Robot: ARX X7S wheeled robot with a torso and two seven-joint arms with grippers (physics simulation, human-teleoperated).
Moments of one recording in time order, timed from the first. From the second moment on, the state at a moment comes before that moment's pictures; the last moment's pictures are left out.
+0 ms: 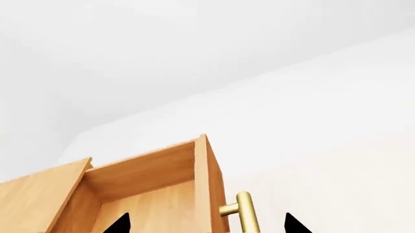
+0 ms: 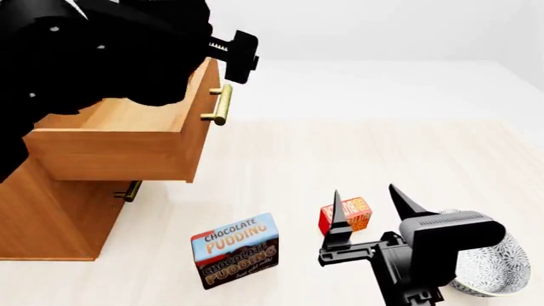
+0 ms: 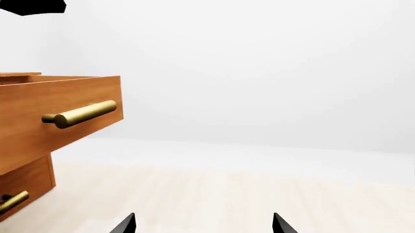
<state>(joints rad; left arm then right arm) -1.85 -0.41 1.36 -0.31 -1.68 -0.76 -0.86 0.06 0.42 -0.22 -0.67 0.45 0.46 0.34</state>
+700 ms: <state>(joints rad) -1.55 -1.17 1.31 0.74 -1.25 -0.36 -1.26 0.18 0.38 -0.08 -0.65 0.67 0.65 0.47</state>
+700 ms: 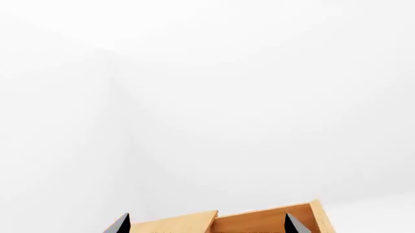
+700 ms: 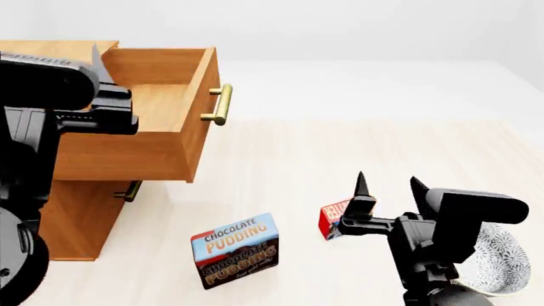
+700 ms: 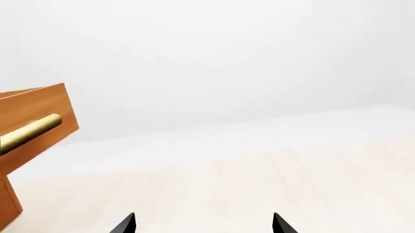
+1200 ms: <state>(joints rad) -1.15 -1.34 1.49 0.75 -0.62 0.09 -1.35 0.51 0.19 0.20 -0.29 1.17 0.95 0.92</state>
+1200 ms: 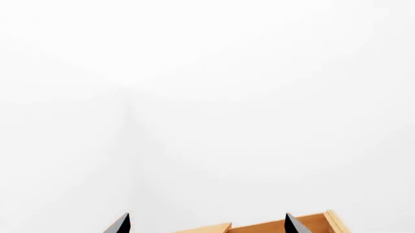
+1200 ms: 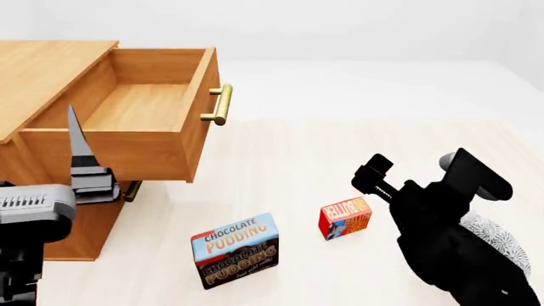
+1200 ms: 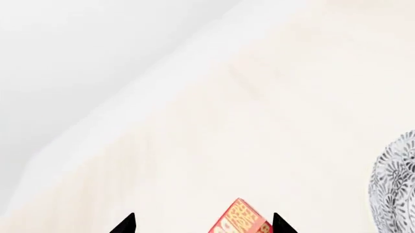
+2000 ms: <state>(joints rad) -0.96 -1.32 1.57 0.63 -0.40 0.37 -1.41 0.91 0.09 0.29 0.31 1.36 0.98 1.30</state>
